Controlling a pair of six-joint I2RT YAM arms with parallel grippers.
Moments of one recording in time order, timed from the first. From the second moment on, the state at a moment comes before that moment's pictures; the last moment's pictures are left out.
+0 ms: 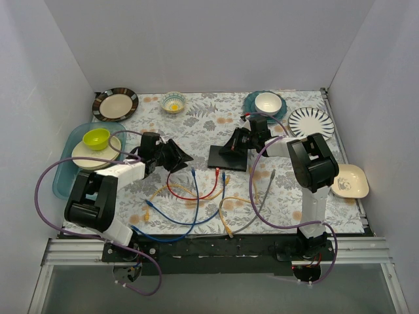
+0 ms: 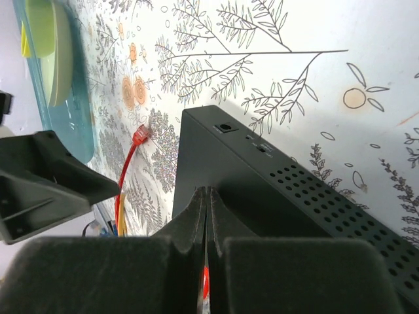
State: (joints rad) left arm -0.28 1.53 0.71 0.07 0.43 -0.98; right arm 0.39 2.03 1.13 0.21 -0.64 0.78
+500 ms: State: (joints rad) left arm -0.46 1.74 0.82 0.30 0.55 -1.04; right arm 0.39 2.03 1.13 0.22 -0.65 0.78
